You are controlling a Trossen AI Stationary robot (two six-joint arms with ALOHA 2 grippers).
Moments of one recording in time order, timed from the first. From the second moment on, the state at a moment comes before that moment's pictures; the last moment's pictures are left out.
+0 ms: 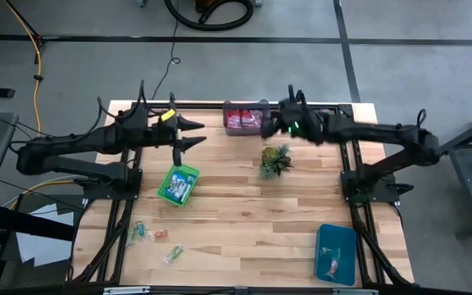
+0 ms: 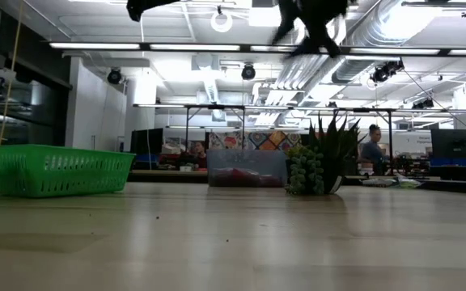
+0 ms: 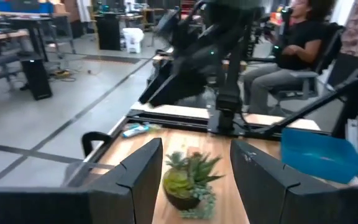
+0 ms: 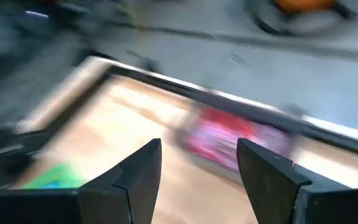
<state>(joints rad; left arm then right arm) 0.17 0.88 0.84 -0.06 -0.03 -0.01 -0.19 1.33 1.16 -0.33 0.47 0.61</state>
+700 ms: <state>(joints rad) 0.42 0.89 0.84 -0.12 -0.09 -0.17 -0.87 1.66 1.19 -0.87 0.29 0.30</state>
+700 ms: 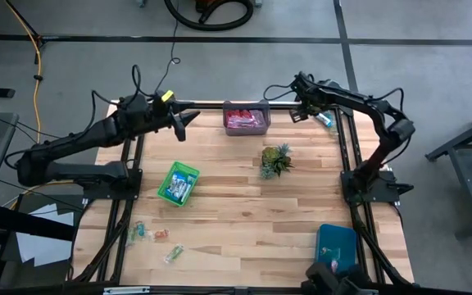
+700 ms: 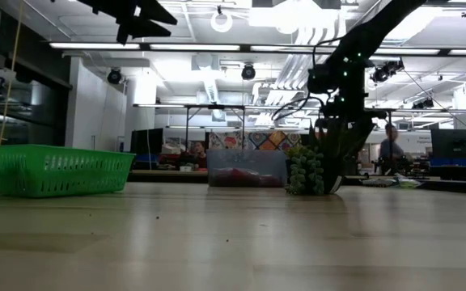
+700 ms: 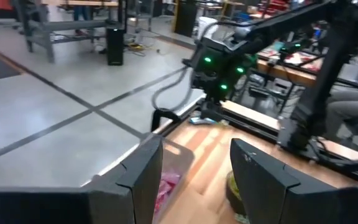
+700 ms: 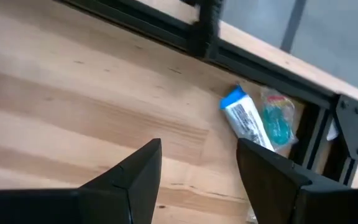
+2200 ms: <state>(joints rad) 0.60 0.87 0.84 -0.26 0.00 -0.15 -1.12 1.87 1.20 -0.84 0.16 0.13</state>
